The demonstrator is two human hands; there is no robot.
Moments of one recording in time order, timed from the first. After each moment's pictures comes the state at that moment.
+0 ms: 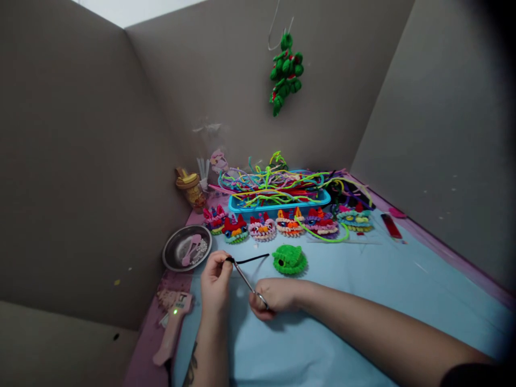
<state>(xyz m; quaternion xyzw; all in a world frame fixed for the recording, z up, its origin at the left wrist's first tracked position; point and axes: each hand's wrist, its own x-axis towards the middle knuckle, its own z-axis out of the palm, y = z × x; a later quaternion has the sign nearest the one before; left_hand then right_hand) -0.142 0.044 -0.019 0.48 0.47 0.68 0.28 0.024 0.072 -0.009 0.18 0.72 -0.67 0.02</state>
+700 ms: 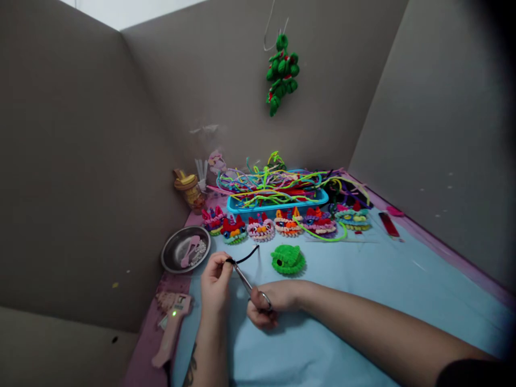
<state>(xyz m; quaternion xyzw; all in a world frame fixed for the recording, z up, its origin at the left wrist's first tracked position) -0.138 0.043 -0.016 0.46 0.48 0.68 0.31 0.022 0.070 -0.016 0.08 0.66 -0.75 0.04</state>
